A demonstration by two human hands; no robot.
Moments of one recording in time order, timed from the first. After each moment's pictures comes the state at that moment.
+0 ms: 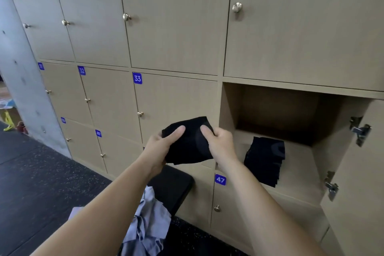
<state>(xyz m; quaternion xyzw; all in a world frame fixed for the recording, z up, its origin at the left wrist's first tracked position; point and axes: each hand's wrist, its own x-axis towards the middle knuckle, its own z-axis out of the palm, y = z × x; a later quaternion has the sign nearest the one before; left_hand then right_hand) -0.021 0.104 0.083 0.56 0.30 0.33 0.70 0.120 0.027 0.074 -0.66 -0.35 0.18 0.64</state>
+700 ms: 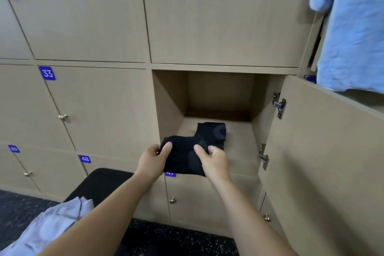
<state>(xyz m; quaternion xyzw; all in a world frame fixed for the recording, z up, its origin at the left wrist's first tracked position) 0.116 0.055 0.011 0.73 0.36 0.23 0.53 0.224 -0.065 -0.008 -0.75 -0.20 0.10 0.62</state>
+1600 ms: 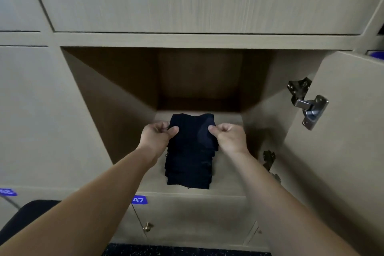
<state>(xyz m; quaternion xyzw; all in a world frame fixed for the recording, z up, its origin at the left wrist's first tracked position) 0.331 0.131 -0.019 0.71 0.29 0.16 0.62 0.440 -0.022 -0.038 -0.81 -0.11 0.09 0.57</state>
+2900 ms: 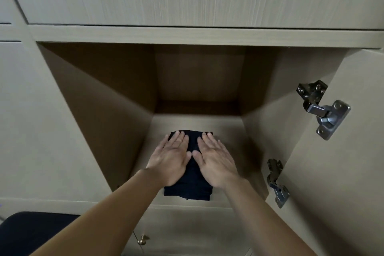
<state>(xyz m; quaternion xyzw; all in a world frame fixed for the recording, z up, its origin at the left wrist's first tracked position) 0.356 0.125 -0.061 0.99 0.09 -0.01 0.05 0.430 -0.009 -0.071 -0.91 -0.38 0.04 0.14</state>
